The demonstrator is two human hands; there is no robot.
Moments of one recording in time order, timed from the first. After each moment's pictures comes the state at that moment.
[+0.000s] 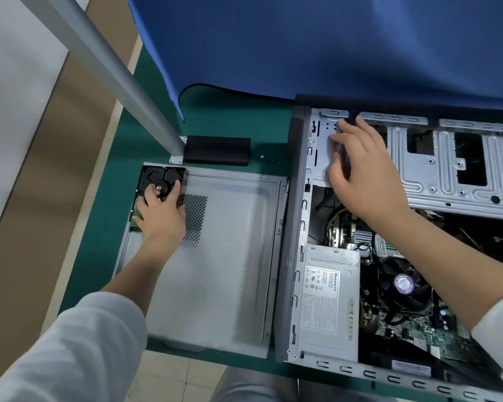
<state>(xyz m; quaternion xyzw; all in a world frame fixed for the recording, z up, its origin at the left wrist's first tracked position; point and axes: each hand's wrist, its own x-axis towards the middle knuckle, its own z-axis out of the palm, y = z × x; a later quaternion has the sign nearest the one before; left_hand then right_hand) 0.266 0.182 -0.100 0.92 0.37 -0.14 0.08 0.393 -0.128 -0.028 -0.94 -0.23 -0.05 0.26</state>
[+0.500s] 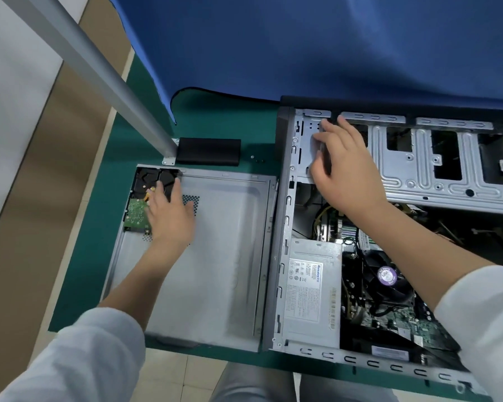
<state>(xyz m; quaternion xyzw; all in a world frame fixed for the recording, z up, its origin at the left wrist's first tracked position) 0.269 0.144 -0.078 0.92 0.34 -0.09 0.16 0.393 -0.128 -0.027 -0.94 -0.23 -0.05 0.26</state>
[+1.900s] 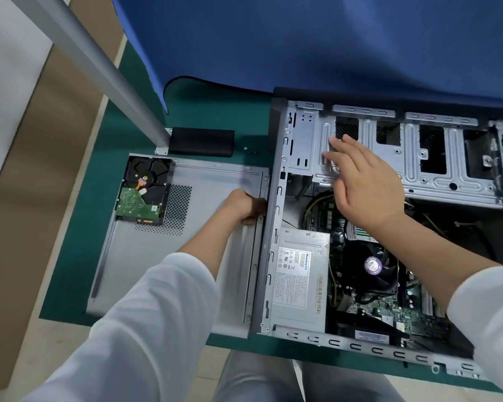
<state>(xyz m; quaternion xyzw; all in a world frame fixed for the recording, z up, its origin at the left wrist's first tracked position) 0.326 0.034 -0.073 0.73 0.37 -0.30 0.49 0.375 -0.179 -0.030 -0.94 -0.33 -0.07 0.11</state>
